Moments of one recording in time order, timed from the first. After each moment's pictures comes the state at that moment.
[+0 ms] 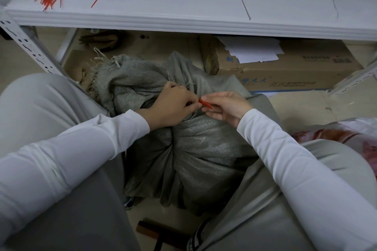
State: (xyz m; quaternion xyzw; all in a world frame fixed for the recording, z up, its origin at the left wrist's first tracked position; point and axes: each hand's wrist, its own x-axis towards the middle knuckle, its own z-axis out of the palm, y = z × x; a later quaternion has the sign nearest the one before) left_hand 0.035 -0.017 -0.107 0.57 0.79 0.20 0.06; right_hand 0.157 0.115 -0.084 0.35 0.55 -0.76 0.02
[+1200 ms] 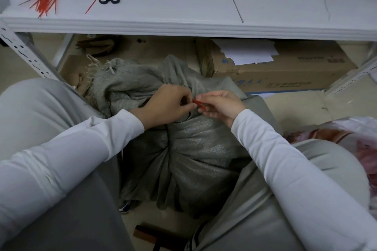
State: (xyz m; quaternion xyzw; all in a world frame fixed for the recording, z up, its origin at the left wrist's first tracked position) left_hand 0.033 -0.013 -0.100 0.57 0.77 0.26 0.07; right_hand 0.158 0.116 -0.079 0.35 0.59 -0.73 -0.02
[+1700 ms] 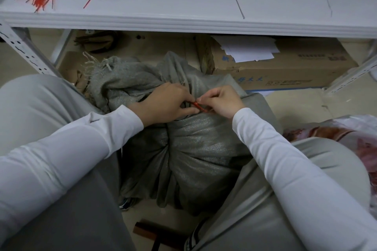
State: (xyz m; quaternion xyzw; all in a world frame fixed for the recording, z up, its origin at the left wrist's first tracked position) left_hand 0.026 -0.013 -0.100 0.65 0.74 0.17 0.06; right_hand 0.155 0.119 -0.084 0.33 0.77 -0.54 -0.03
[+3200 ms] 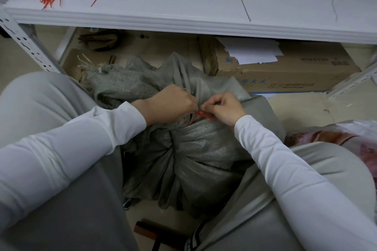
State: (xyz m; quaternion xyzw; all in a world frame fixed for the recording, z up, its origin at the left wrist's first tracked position) left_hand 0.019 -0.018 -0.101 0.77 0.63 0.06 -0.09; right_hand 0.153 0.115 -0.106 0.34 0.79 -0.51 -0.02
